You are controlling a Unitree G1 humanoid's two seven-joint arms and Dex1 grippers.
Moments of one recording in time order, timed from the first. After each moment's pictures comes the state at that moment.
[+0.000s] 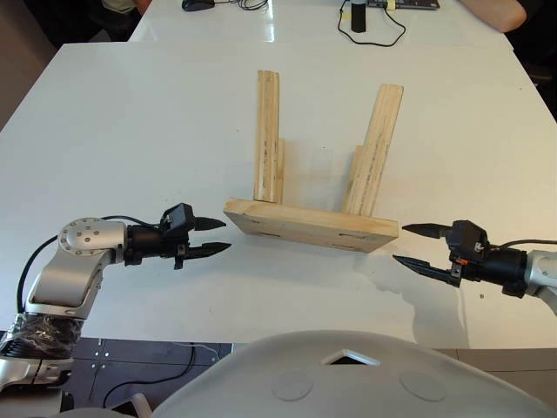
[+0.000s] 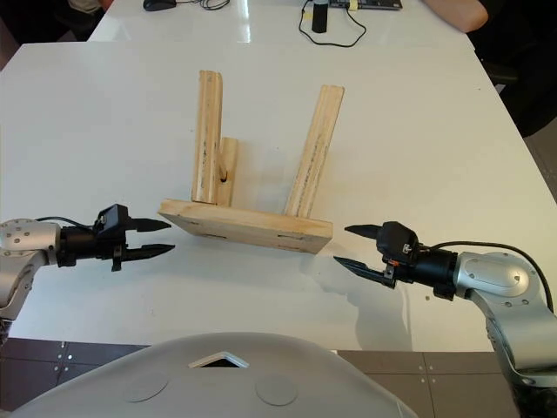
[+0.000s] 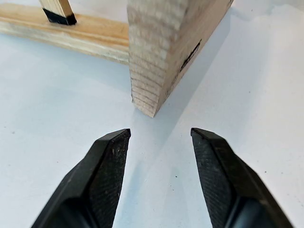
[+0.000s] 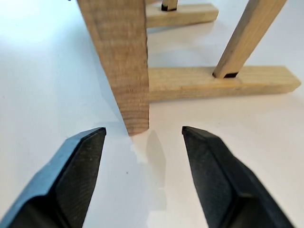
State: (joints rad) left arm 0.15 0.86 -0.01 -0.08 -0.35 0.16 -1.23; right arm 0.48 -0.85 -0.17 -0.50 0.33 0.26 1.05
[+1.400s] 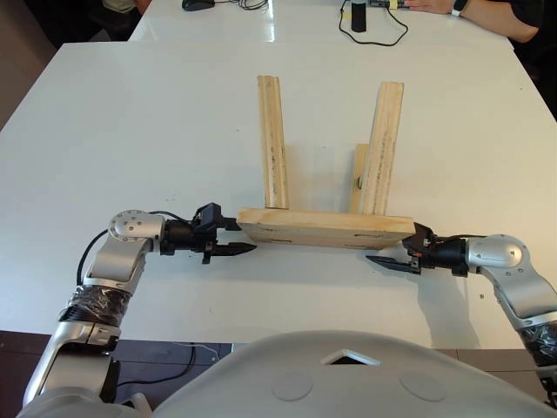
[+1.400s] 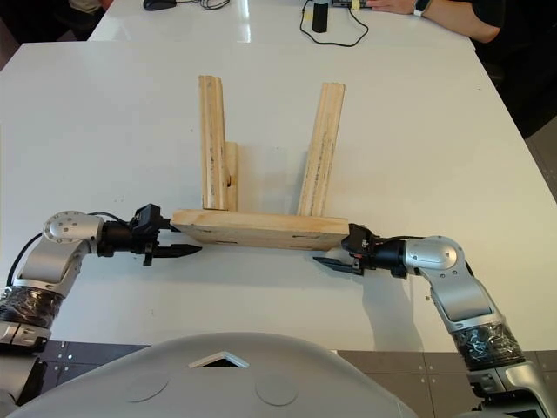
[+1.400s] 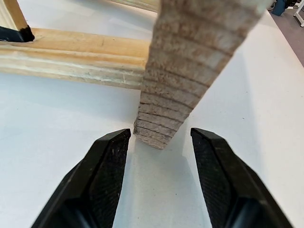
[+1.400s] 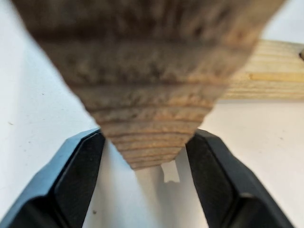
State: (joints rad) left arm -0.02 0.69 -0.14 0.15 -0.31 0.04 -1.35; right arm 0.19 -0.75 0.15 -0.10 0.17 0.00 1.08
